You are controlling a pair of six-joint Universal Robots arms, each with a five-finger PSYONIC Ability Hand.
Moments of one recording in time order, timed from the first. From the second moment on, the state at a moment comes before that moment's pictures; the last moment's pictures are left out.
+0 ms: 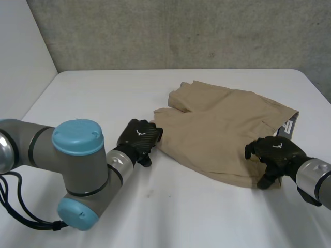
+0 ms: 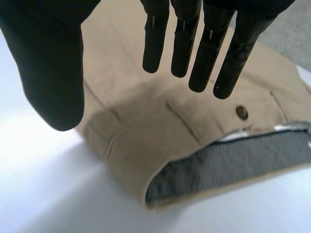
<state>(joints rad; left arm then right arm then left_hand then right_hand) 4.11 -2.15 -1.52 3.40 -1.51 3.48 1.63 -1.31 1.87 0.01 1.15 2.67 0.60 0.61 0.61 0.61 0.44 0.47 0.54 0.54 0.54 0.37</state>
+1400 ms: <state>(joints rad) 4.13 -2.20 -1.39 3.26 -1.43 3.40 1.62 -1.13 1.73 -0.27 1.41 2.72 0.58 0.58 0.58 0.58 0.40 0.95 1.18 1.18 1.19 0.97</state>
